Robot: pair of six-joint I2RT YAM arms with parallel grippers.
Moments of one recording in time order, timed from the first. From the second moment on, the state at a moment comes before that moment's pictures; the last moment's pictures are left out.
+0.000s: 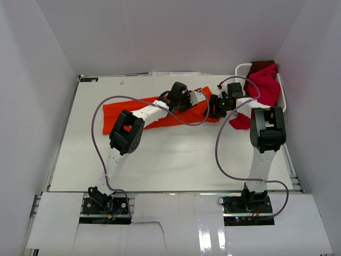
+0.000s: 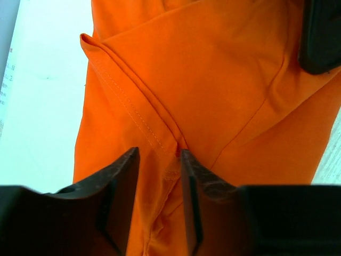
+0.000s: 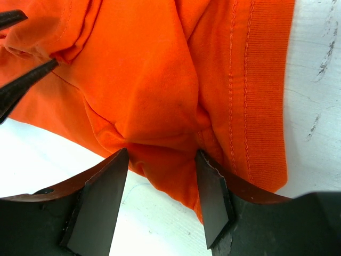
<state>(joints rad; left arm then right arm) -0.64 2.35 1.86 -0.14 0.15 0.68 0.13 2.05 1.37 -0.28 -0.52 0.20</state>
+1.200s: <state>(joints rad) -0.63 2.35 1.84 -0.12 0.14 0.65 0.13 2.06 1.38 -0.27 -0.54 0.20</state>
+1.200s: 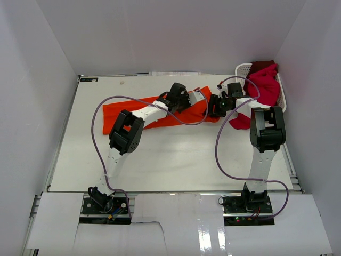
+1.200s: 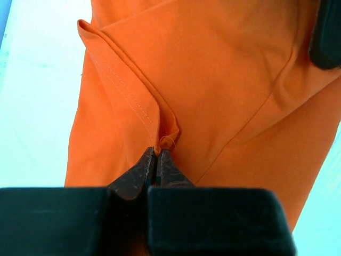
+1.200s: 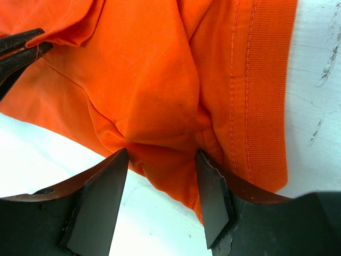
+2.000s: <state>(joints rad) -0.50 2.35 1.86 -0.05 0.19 0.40 0.13 2.06 1.38 -0.27 -0.54 0.20</state>
